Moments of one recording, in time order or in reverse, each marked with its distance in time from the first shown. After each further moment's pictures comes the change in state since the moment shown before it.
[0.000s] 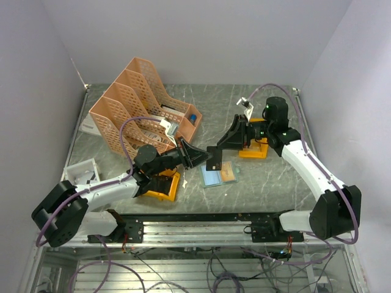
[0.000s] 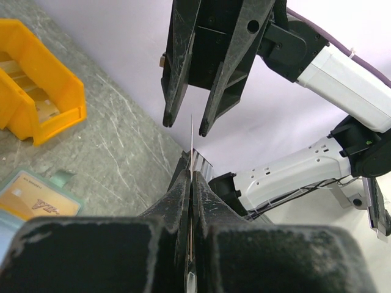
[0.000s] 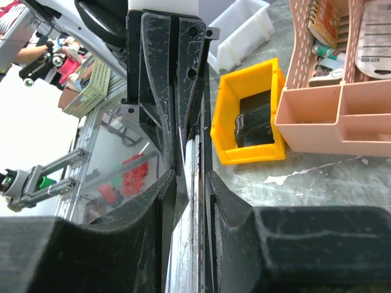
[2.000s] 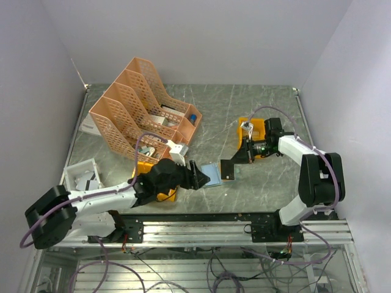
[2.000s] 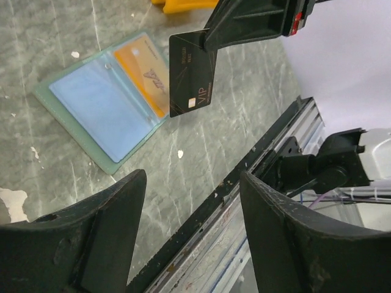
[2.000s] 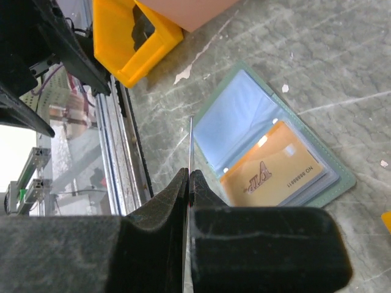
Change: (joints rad) left arm -0.180 -0.122 -0.060 -0.566 -0.388 0.098; right arm -0.200 0.268 -0.135 -0.399 0.175 -0.544
